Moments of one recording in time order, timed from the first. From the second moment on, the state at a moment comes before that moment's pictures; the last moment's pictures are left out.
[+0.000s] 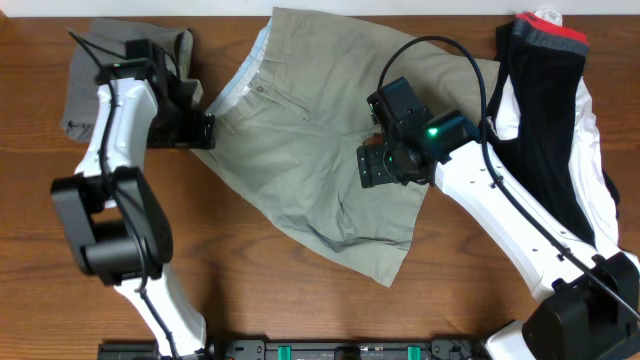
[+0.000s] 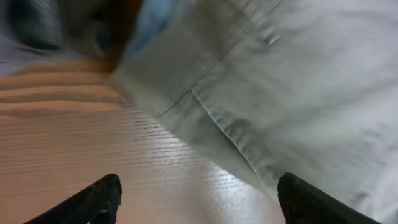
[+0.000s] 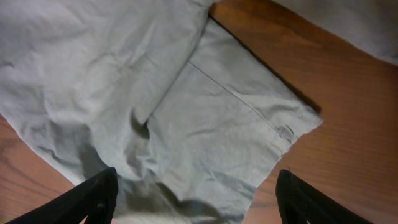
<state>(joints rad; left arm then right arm) 0.15 2.05 1.64 -1.10 0.13 0.21 0.53 1.66 1.41 -1.01 0.00 0.38</state>
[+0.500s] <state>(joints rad) 0.15 2.11 1.64 -1.06 0.13 -0.05 0.53 1.66 1.41 -0.97 0.00 0.37</state>
